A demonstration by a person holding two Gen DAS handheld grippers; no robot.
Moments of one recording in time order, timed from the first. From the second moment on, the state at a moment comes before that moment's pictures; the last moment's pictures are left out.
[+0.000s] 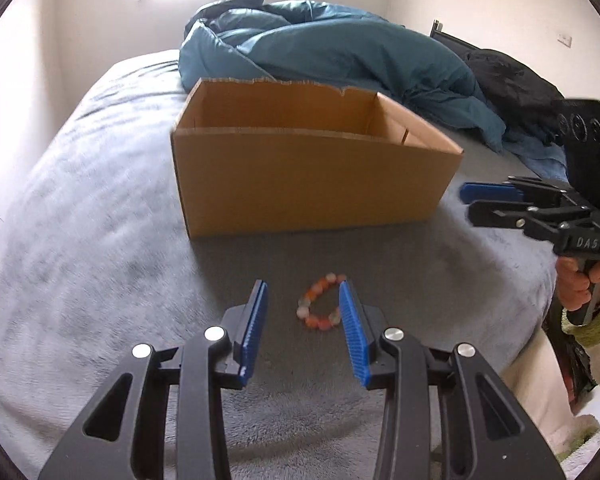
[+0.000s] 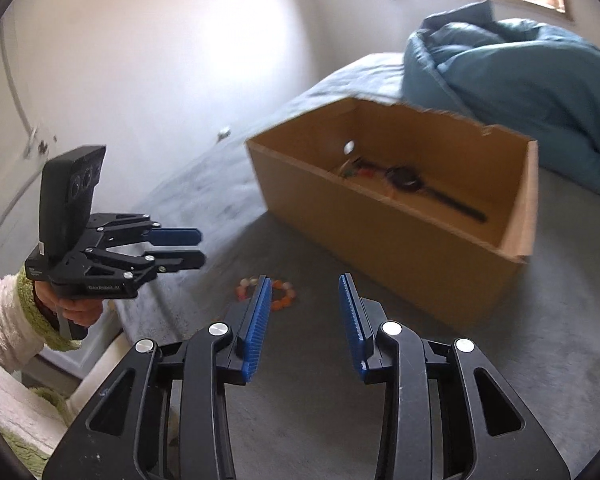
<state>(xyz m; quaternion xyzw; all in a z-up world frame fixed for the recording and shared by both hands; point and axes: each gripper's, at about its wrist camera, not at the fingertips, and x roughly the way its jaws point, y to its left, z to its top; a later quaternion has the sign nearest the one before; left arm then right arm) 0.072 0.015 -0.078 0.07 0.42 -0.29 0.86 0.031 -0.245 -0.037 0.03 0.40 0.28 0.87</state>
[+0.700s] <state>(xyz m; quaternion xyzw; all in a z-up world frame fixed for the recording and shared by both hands) 0.099 -0.007 -0.132 0.08 0.47 -0.31 0.82 0.079 -0.179 -0.104 -0.05 0.46 0.34 0.82</state>
